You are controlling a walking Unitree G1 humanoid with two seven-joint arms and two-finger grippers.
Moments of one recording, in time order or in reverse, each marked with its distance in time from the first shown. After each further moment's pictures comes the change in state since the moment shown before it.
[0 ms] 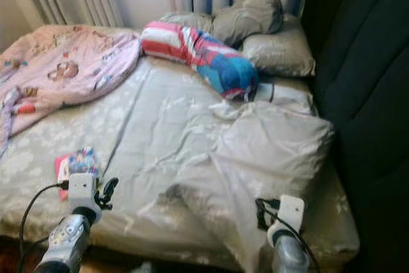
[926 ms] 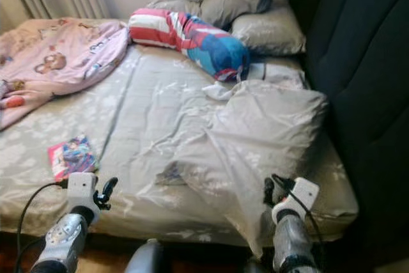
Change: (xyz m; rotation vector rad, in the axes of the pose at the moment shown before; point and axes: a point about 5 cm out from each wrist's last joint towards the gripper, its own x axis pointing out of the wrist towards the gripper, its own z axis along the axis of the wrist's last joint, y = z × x) left arm 0.001 0.005 0.004 0.039 -0.008 -0.026; right arm 0.018 0.005 0.045 0.253 -0.092 -0.006
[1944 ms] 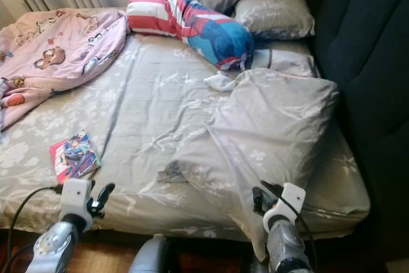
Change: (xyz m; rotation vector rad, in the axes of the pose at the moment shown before) left arm -0.021 0.008 -0.005 0.077 -0.016 -0.076; right arm -0.008 0.004 -0.029 -0.010 0.149 0.011
